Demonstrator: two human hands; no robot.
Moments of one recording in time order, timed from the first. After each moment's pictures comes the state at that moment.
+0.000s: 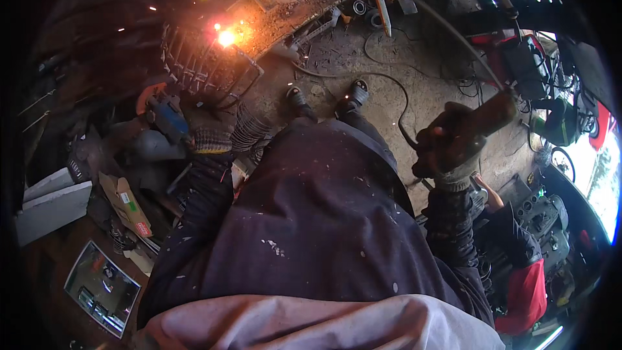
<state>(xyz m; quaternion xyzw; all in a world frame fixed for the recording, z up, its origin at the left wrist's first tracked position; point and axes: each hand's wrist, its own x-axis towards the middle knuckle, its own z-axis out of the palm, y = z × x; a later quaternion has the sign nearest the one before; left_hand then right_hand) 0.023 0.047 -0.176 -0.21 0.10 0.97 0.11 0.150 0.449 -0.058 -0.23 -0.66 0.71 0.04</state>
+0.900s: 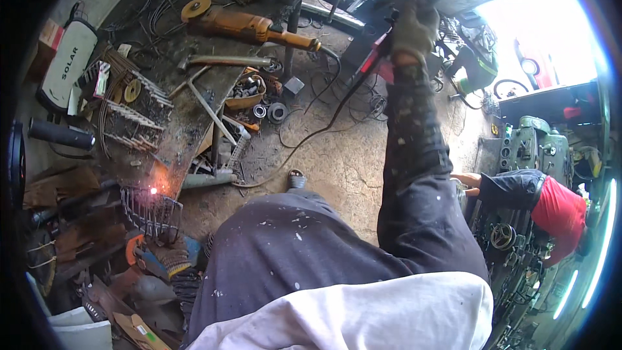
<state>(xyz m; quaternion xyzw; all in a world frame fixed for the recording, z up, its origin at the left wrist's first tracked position) 0.034 0.042 -0.162 -0.31 0.22 0.92 0.00 0.000 0.715 0.033 -0.26 -0.74 0.34 0.52</state>
